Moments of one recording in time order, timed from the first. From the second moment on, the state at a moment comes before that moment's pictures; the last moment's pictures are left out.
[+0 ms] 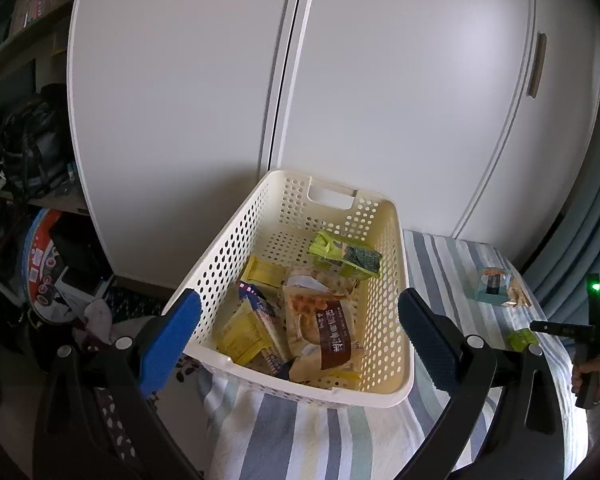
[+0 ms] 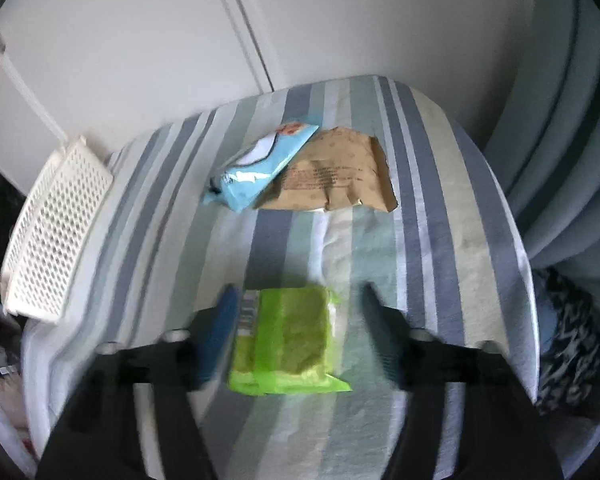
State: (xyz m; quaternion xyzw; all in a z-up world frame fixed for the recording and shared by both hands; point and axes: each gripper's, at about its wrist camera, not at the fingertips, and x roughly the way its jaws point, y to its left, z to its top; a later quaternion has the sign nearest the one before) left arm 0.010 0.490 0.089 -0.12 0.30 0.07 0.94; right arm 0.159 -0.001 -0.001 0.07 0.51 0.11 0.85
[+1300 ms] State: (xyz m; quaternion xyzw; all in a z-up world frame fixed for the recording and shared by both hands) left arm -0.027 0.509 0.092 -0.10 0.28 0.11 0.95; right arm 0.139 0.282 0.111 -0.05 0.41 0.34 0.84
